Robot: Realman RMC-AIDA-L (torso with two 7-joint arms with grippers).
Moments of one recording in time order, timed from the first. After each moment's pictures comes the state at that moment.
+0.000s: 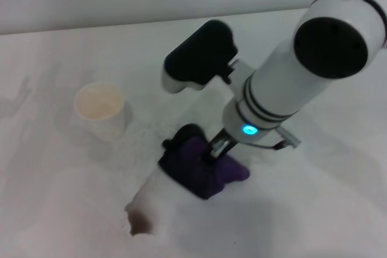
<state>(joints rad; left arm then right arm) -0.28 -2.07 1.11 0.46 -2.46 -1.03 2.76 0.72 2.02 -2.08 -1.25 0.64 1.22 0.07</state>
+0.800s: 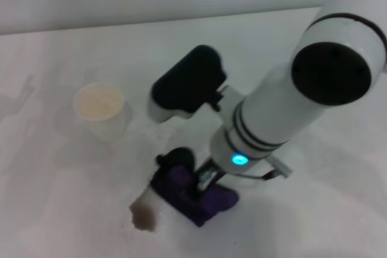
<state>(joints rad) -0.29 -2.07 1.11 0.46 -2.46 -1.03 2.75 0.68 2.03 -2.15 -1.32 0.70 1.24 0.10</state>
